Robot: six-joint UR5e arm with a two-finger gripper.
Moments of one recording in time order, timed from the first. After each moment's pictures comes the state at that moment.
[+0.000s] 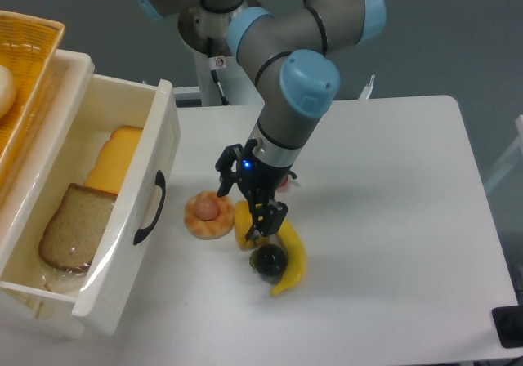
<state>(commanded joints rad) 2.47 -1.85 -1.70 -1.18 1.21 1.70</state>
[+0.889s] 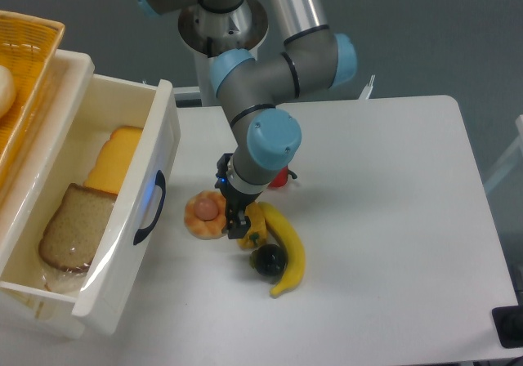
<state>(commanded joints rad) 2.37 -1.94 -1.77 -1.19 1.32 1.80</state>
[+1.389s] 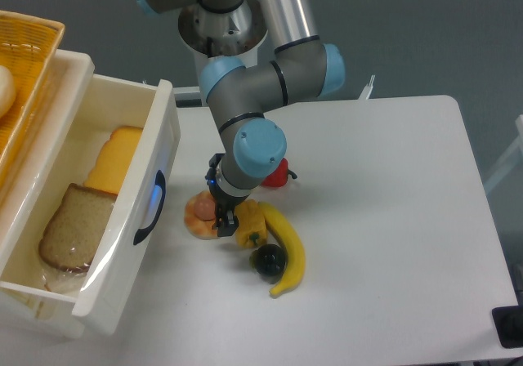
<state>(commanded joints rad) 2.35 -1.97 -1.79 -1.19 1.32 1.80</state>
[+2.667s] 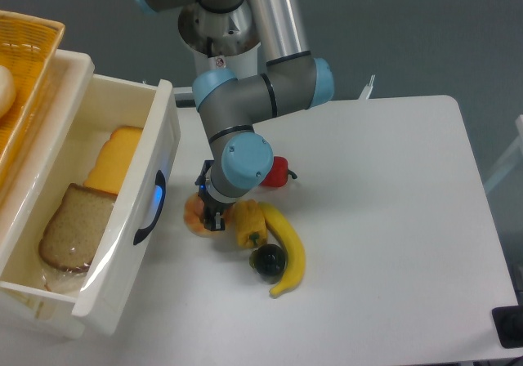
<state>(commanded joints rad) 2.34 -1.98 -1.79 -1.19 1.32 1.79</state>
